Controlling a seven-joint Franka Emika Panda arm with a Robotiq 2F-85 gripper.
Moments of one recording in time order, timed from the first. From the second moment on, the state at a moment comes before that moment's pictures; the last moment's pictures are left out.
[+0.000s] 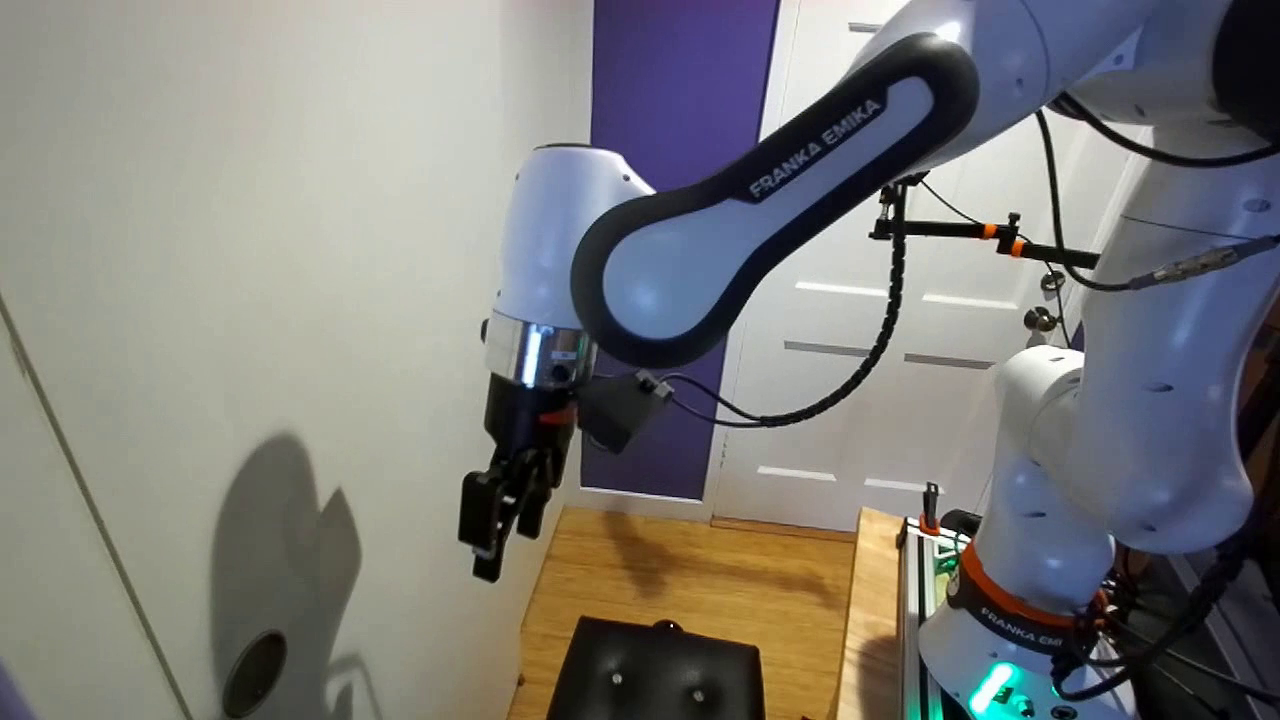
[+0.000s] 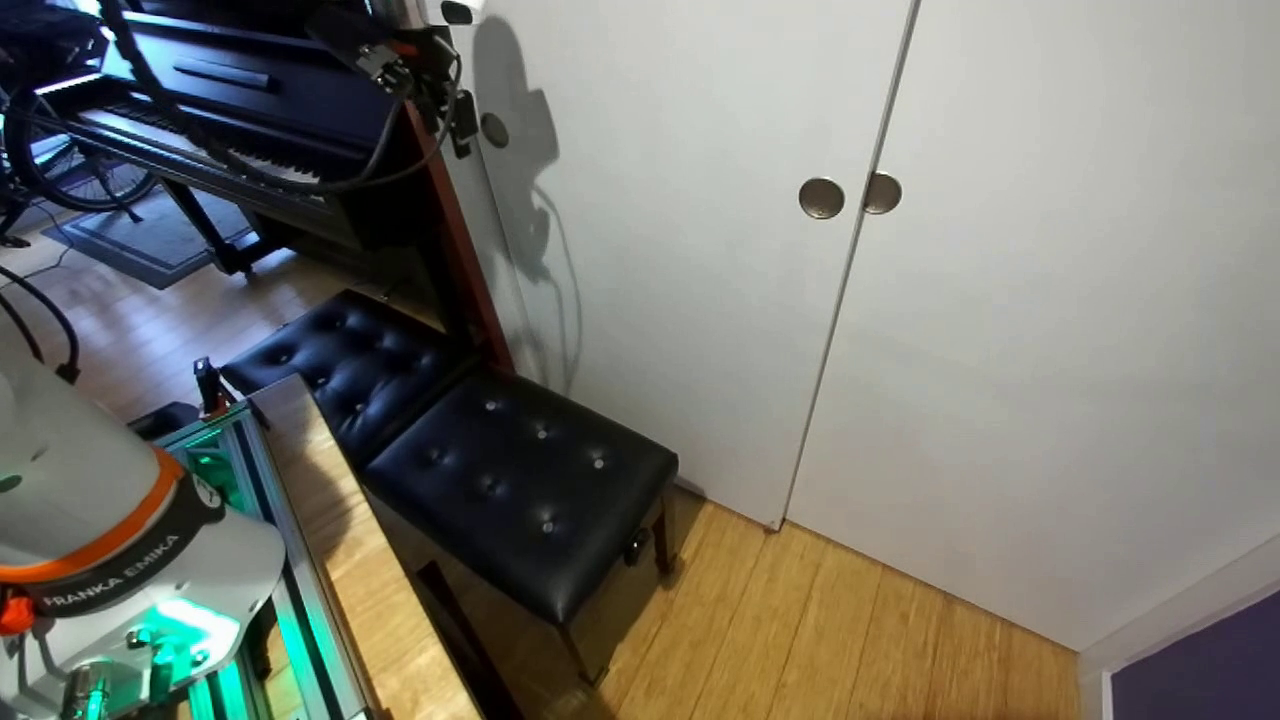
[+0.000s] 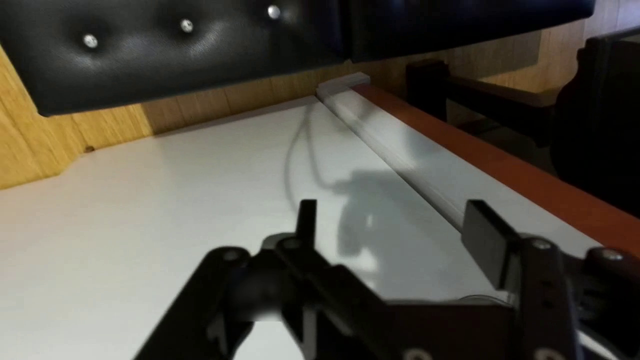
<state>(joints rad) 0.25 -0.05 0.26 -2.30 0.28 2.40 0.15</state>
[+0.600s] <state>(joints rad) 0.20 -0.34 0.19 -2.39 0.17 2.12 0.10</state>
